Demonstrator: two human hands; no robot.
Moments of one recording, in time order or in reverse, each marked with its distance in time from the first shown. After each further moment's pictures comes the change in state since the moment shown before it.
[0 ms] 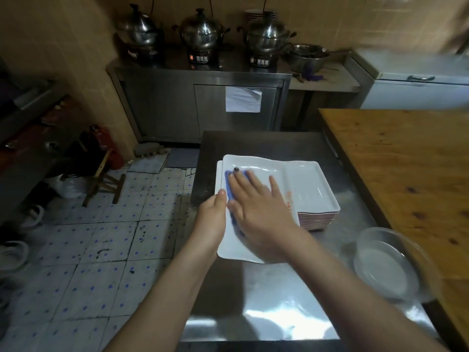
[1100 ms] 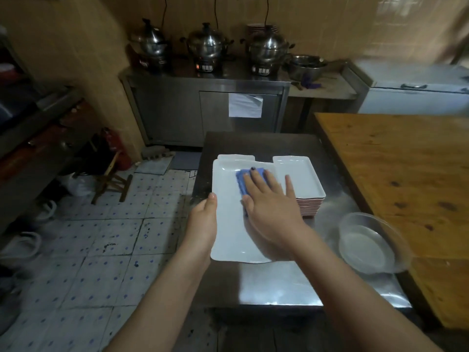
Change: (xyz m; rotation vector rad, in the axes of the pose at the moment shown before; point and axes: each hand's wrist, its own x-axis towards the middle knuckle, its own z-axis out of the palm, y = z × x) left_hand -0.088 -0.011 -0.004 -0.116 0.105 -0.036; right_hand -0.074 0.003 -0.025 0.001 -0.044 0.120
